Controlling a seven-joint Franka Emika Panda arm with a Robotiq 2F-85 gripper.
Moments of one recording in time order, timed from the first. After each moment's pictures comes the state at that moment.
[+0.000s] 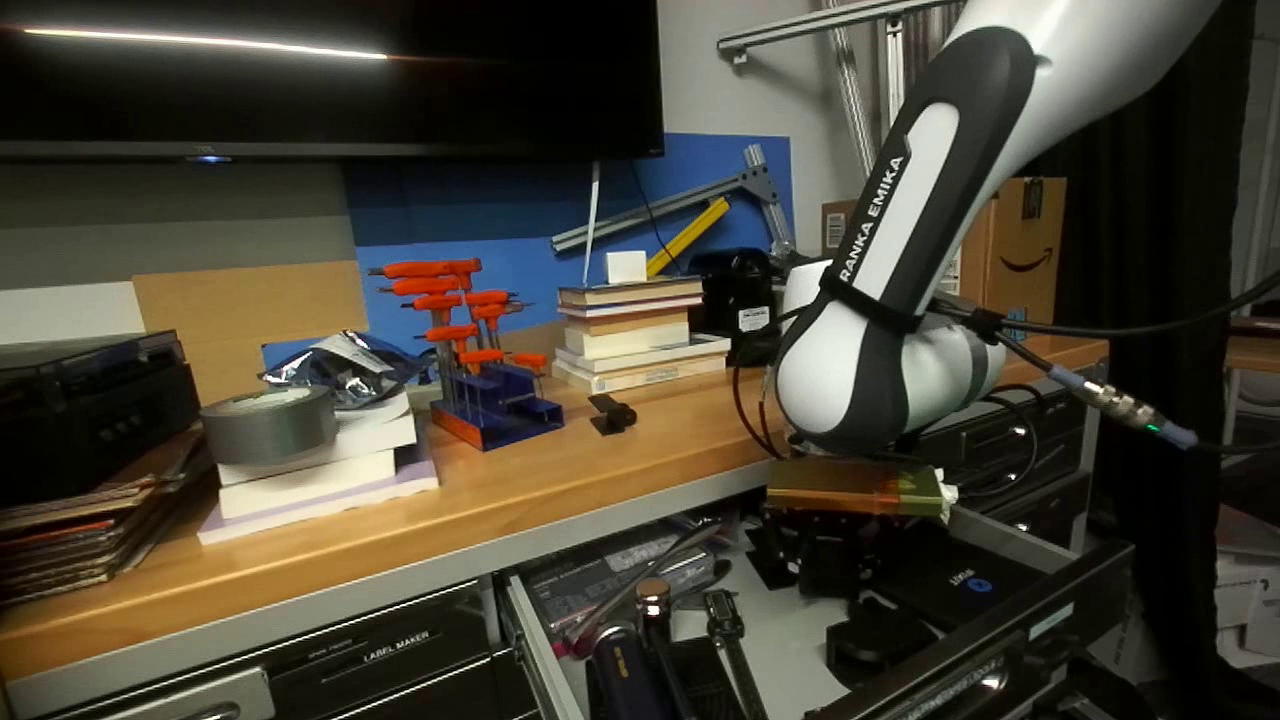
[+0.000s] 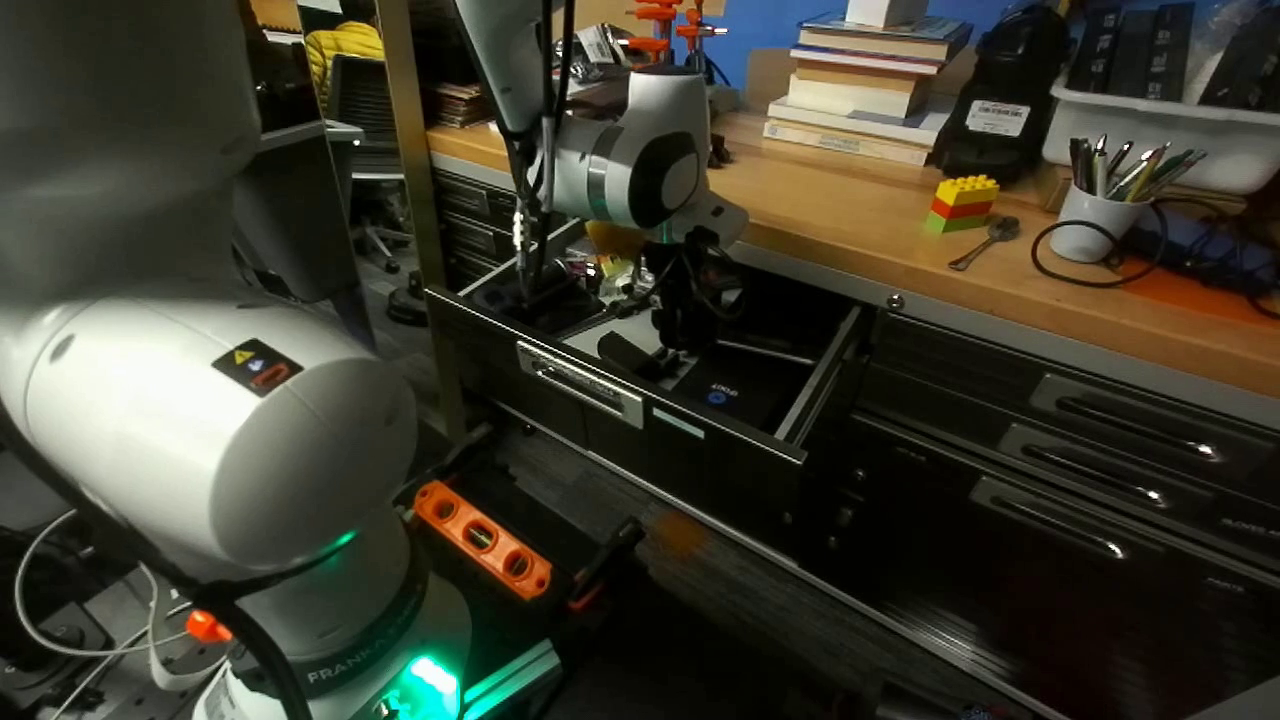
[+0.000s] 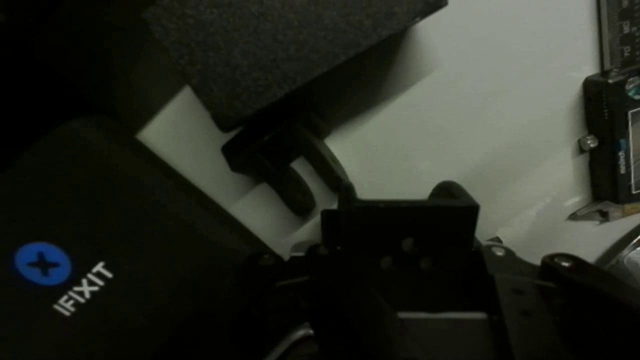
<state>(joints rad) 0.19 0.24 -0.12 -2.48 -0.08 2.78 0.79</state>
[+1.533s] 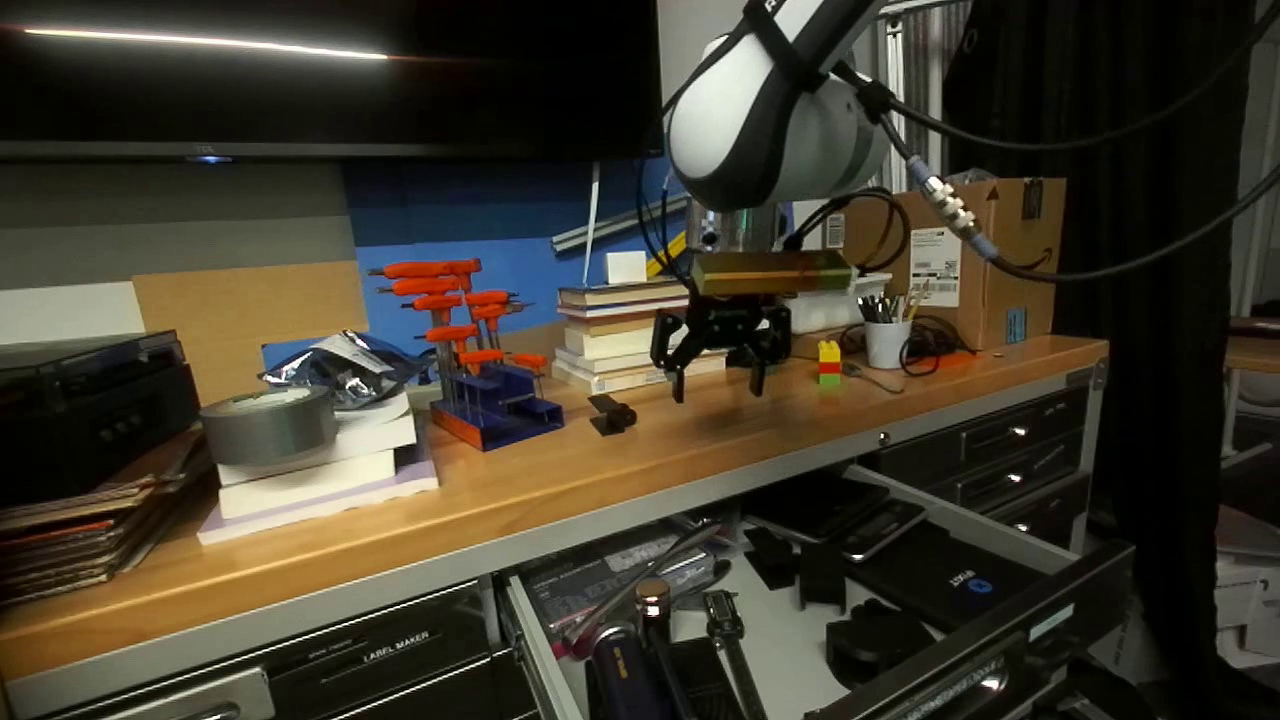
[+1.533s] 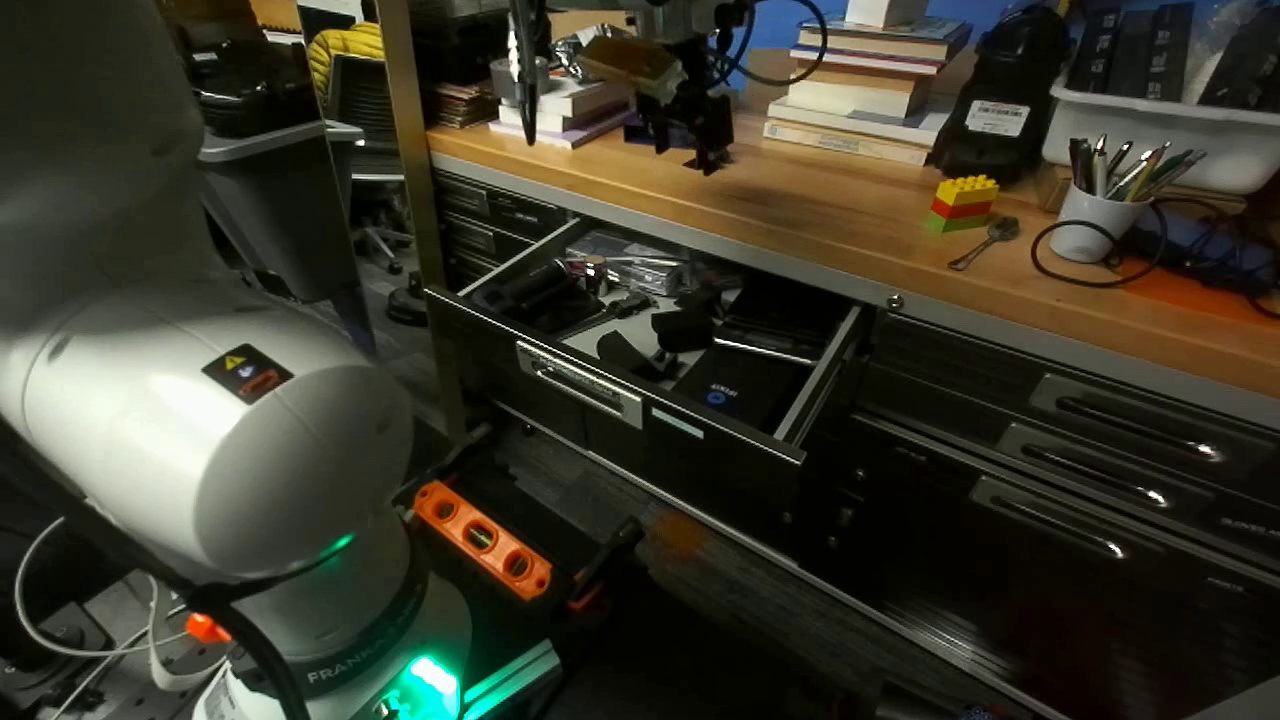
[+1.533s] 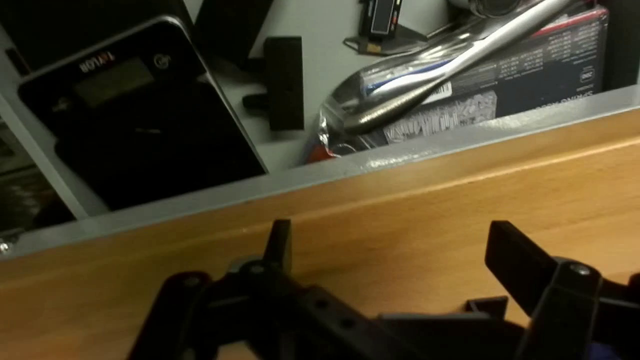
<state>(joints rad) 0.15 0.06 0.02 -2.14 -0.08 2.42 0.39</state>
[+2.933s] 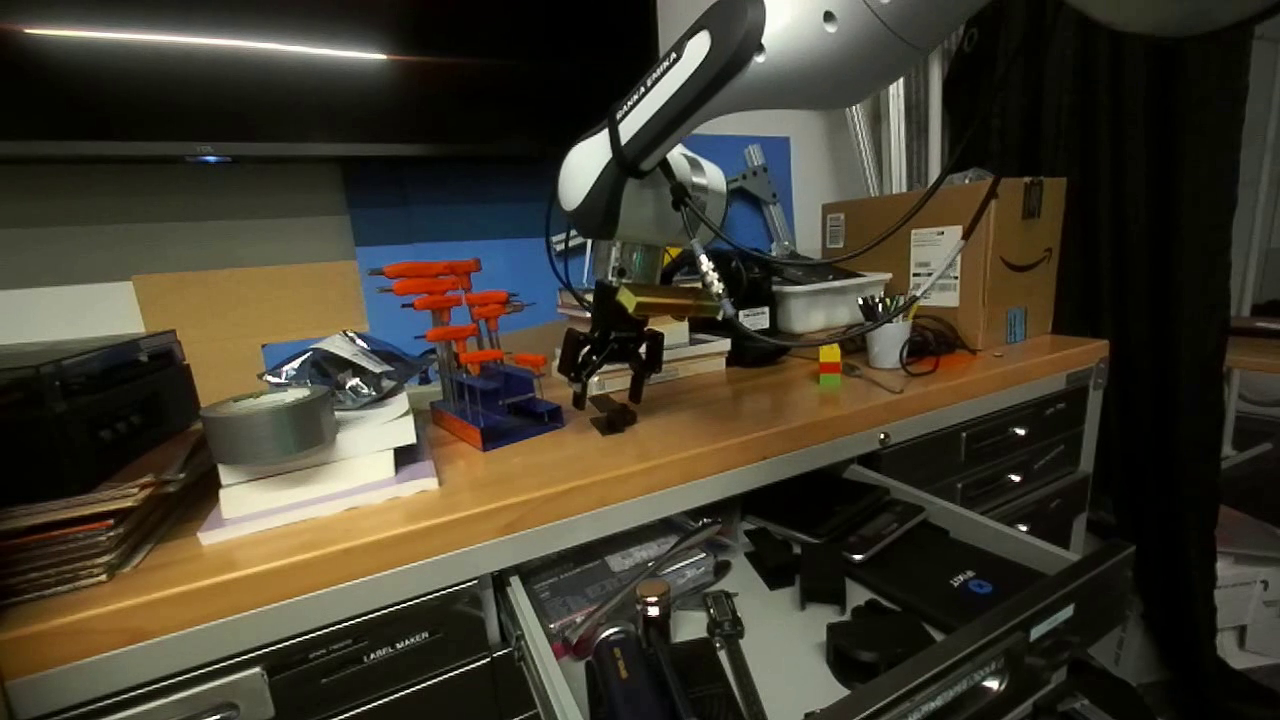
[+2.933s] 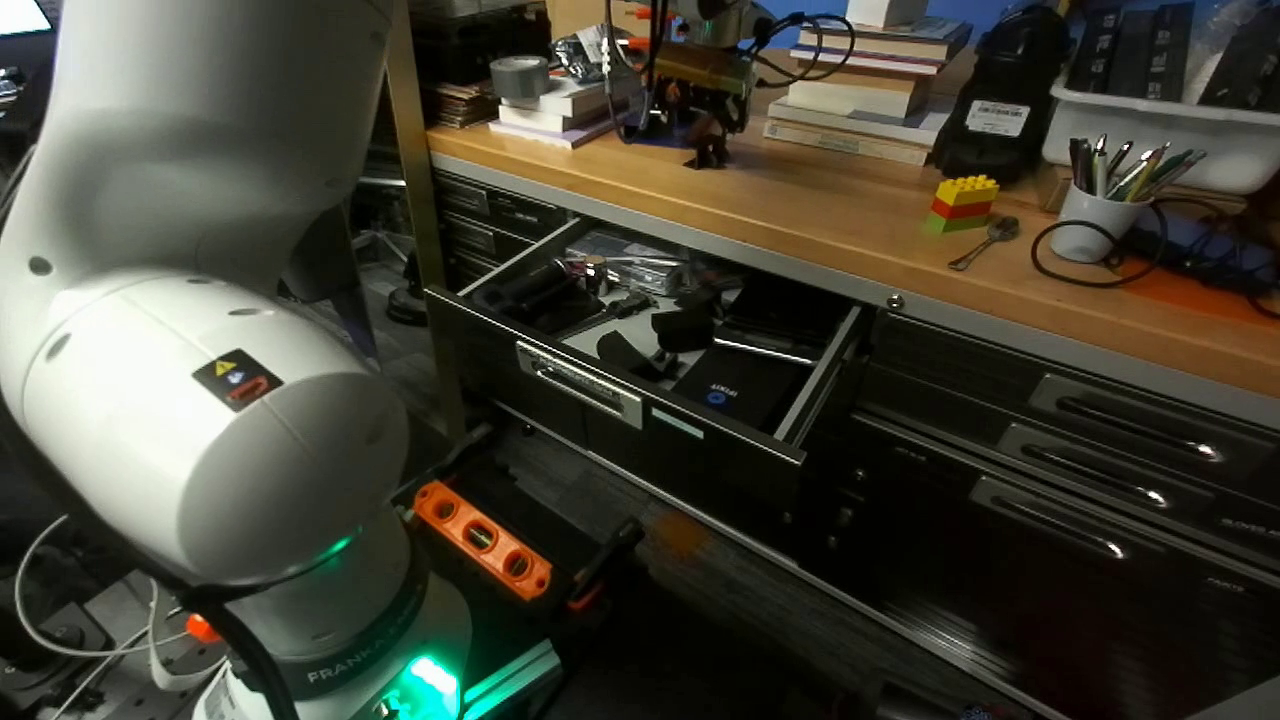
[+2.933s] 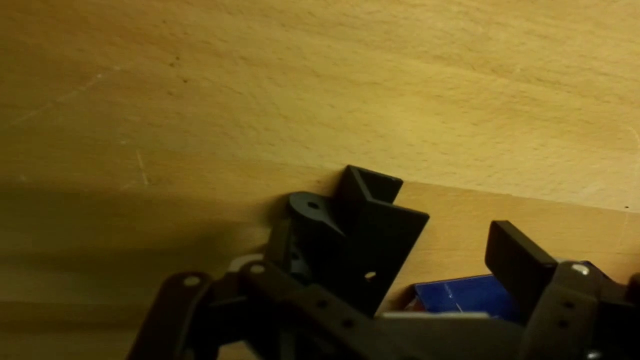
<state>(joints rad) 0.10 0.62 0.11 -1.40 0.09 2.19 -0.14</state>
